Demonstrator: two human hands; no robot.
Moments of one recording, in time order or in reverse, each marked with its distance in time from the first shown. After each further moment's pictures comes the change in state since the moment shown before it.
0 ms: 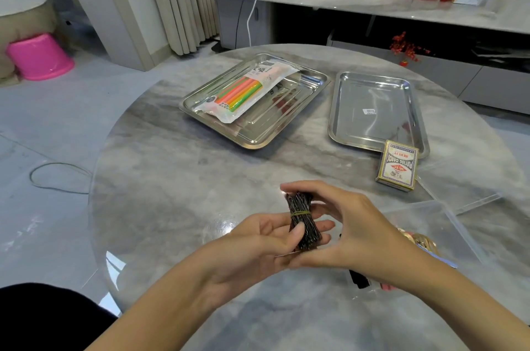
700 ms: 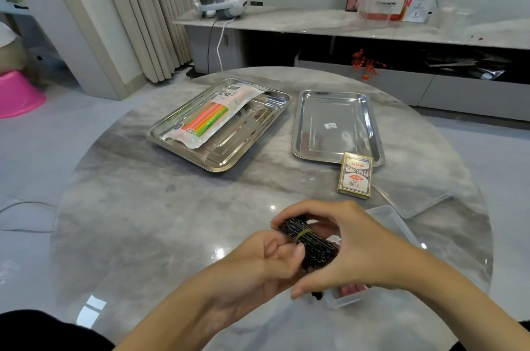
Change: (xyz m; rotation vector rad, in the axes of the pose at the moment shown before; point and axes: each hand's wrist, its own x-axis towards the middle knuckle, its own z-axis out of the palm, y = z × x) left_hand 0.030 -0.013 0.041 0.103 -0.119 0.071; right_hand -0.028 -0.006 -0.048 0.063 -0.037 0.000
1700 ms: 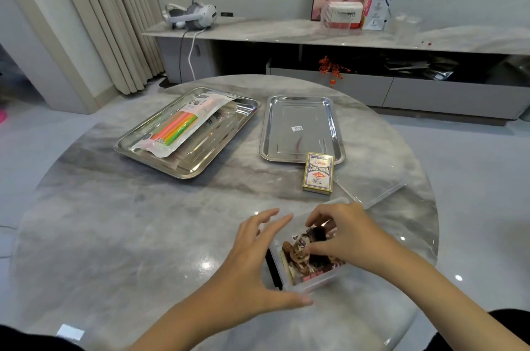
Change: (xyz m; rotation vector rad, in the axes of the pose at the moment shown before) left_hand 0.014 -0.030 0.012 1.257 0.170 0.262; right_hand -0.033 0.070 -0.023 -0.436 0.196 0.385
